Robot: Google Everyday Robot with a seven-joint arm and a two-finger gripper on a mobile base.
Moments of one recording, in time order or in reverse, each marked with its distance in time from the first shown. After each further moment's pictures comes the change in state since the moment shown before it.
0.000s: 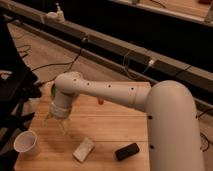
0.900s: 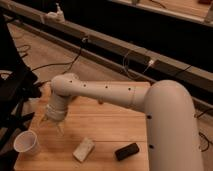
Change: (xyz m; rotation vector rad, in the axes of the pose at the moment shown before) arm -0.007 0.001 -0.003 0.031 -0.015 -0.035
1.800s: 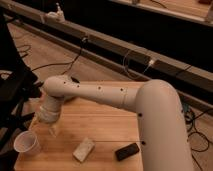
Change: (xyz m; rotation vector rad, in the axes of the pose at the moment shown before) arm -0.022 -0.025 0.026 -0.023 -0.071 -0.144
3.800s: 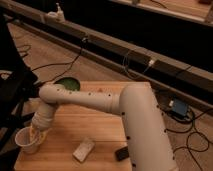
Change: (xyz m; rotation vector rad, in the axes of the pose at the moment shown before) arm 0.017 -0.025 0.049 0.039 -0.078 -0.016
